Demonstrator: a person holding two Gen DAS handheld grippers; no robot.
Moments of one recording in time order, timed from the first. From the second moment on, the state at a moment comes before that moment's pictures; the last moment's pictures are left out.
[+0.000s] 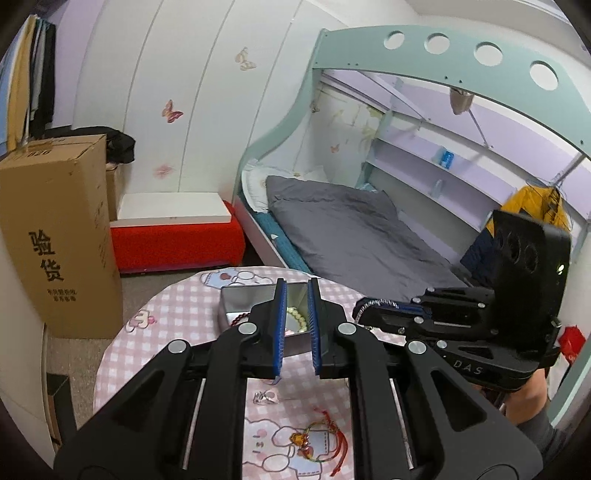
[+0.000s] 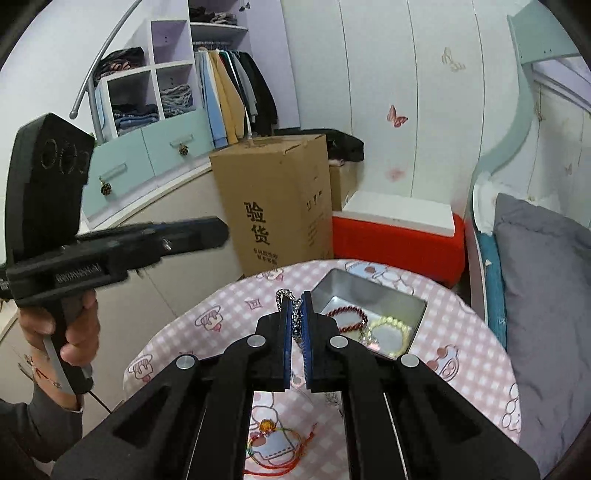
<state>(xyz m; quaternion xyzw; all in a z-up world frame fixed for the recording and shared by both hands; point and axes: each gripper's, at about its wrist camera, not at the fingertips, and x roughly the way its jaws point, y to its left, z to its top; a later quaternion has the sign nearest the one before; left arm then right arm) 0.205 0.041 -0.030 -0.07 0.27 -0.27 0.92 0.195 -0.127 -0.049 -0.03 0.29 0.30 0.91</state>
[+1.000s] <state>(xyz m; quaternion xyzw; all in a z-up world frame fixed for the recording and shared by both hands) 0.232 -0.004 -0.104 -0.01 0.34 -0.23 0.91 0.201 -0.145 -0.025 -0.02 0.26 0.28 0.92</state>
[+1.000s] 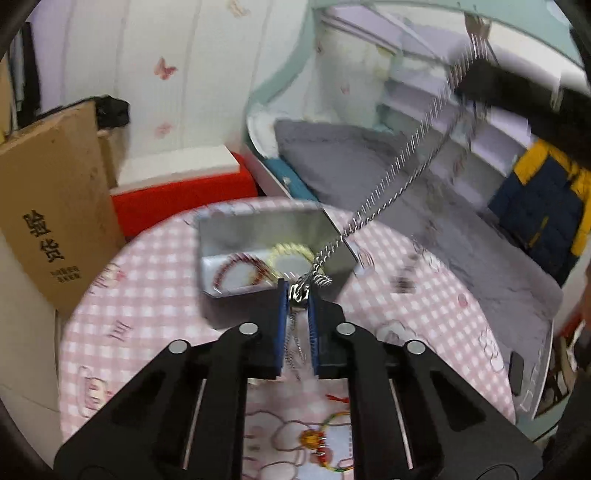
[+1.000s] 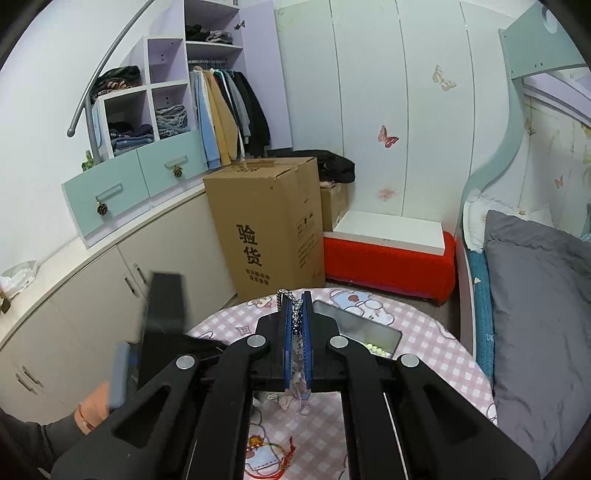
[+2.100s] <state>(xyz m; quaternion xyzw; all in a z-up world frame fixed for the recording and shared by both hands) 0.317 -0.028 -0.095 0.00 0.36 -0.23 0.91 0.290 -0.147 -0.101 0.02 0.35 0.27 0.90</state>
